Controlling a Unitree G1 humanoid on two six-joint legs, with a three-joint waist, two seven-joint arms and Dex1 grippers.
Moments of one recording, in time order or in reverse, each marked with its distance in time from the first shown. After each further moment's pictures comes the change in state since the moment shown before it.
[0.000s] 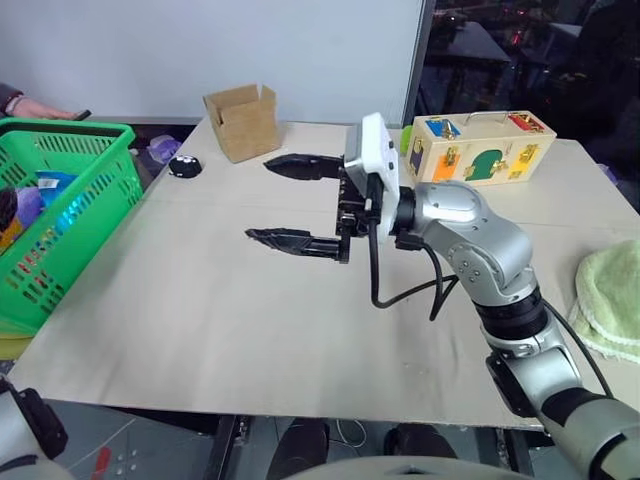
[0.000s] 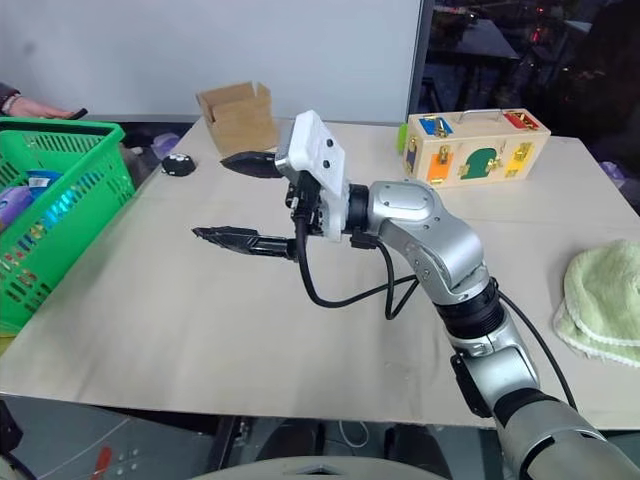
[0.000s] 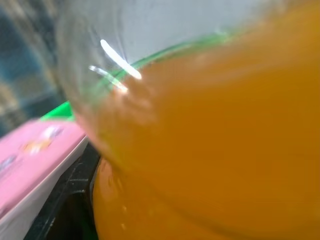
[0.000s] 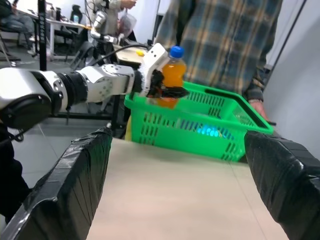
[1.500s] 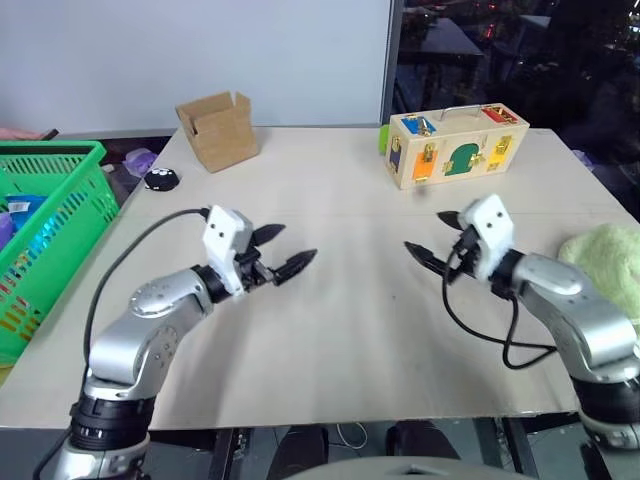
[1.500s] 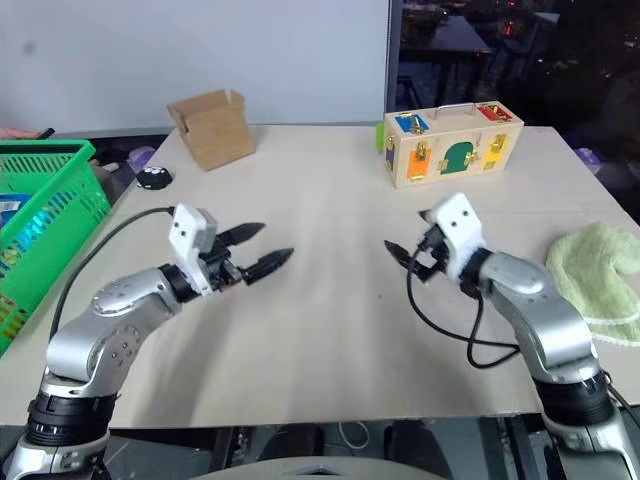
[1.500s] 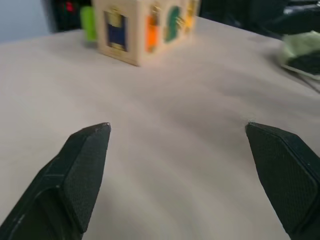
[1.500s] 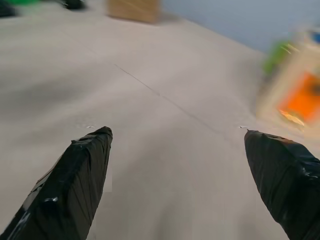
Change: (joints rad) left arm 0.394 -0.433 -0.499 -1.374 -0.386 0.656 -0.133; right arm 0.619 -0.368 -0.286 -0.233 -0.163 0.125 -0.342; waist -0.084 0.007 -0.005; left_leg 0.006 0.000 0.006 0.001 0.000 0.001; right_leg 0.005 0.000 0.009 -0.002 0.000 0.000
